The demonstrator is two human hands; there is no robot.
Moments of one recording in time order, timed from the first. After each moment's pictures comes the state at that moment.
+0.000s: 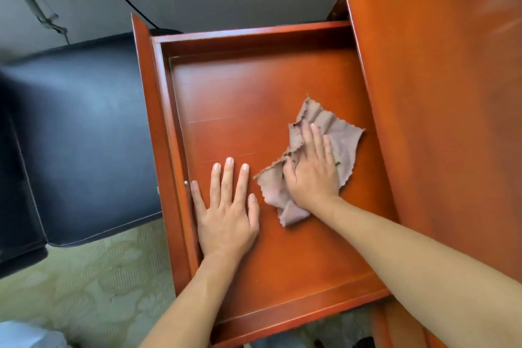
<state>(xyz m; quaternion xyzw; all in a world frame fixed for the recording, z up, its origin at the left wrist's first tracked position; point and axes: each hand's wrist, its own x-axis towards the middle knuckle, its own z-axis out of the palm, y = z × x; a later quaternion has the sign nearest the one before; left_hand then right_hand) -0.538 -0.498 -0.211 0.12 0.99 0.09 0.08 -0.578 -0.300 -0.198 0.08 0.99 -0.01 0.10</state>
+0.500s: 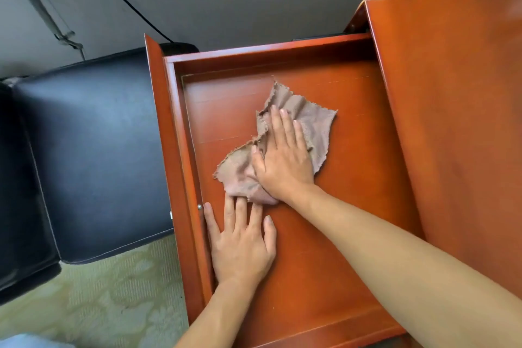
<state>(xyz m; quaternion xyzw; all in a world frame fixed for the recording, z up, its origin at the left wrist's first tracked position) -0.539 -0.496 -0.207 0.11 0.99 0.09 0.10 -0.655 -0.363 -0.215 0.04 1.00 -0.04 0.06</state>
